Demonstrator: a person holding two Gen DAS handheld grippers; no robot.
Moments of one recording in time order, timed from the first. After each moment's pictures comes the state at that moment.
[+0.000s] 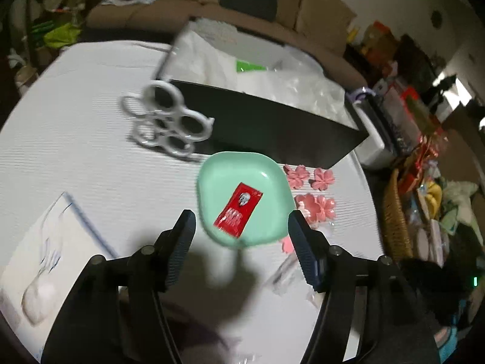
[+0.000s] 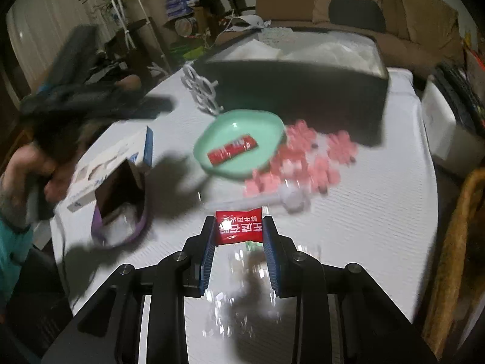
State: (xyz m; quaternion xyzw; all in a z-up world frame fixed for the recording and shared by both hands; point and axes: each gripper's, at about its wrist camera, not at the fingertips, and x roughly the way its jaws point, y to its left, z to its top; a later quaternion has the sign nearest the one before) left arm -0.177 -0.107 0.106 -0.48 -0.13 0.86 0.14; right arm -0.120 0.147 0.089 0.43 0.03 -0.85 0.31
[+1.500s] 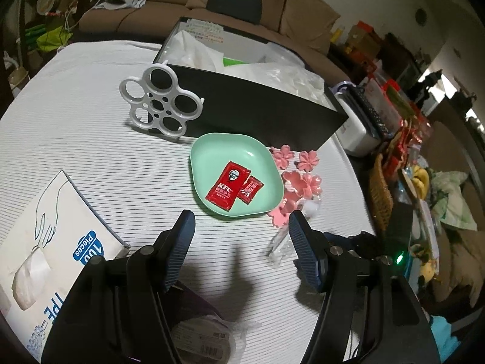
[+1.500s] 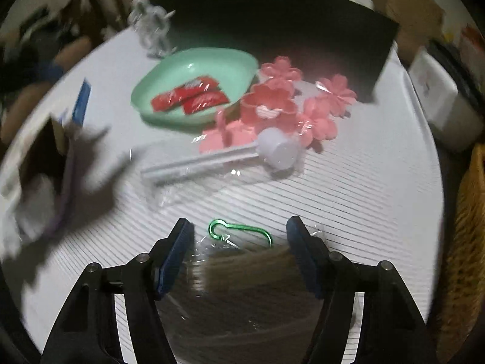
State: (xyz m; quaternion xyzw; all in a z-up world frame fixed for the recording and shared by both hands) left arm -0.153 -0.107 0.095 -0.47 -0.13 0.86 0.17; right arm -0.130 0.121 0.007 0.49 0.12 -0.84 0.20
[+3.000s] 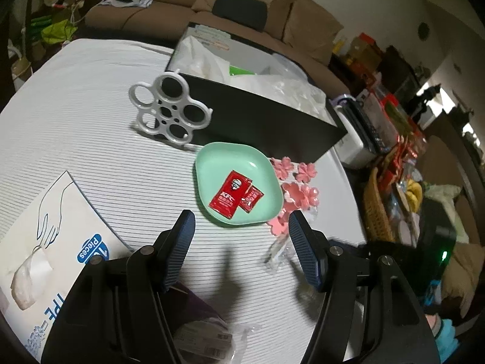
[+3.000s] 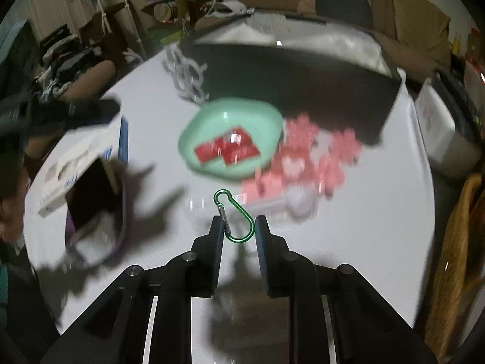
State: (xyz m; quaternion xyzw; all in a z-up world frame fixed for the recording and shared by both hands) left arm -0.158 -0.124 0.101 -0.46 -0.17 0.85 0.17; right arm -0.130 0.106 0.073 0.46 0.07 -0.85 0.25
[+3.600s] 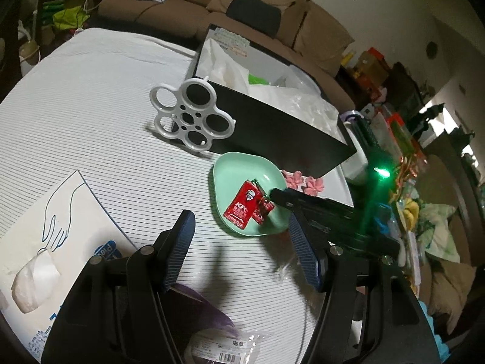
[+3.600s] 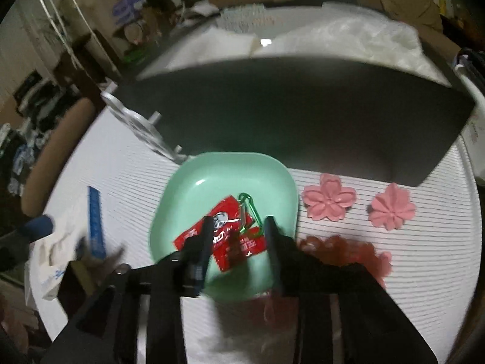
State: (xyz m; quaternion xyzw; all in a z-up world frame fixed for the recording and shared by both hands) left arm -0.172 -0.147 0.097 -0.46 -0.20 0.85 0.16; right arm -0.231 0.081 0.048 0.47 -0.02 -0.85 0.23
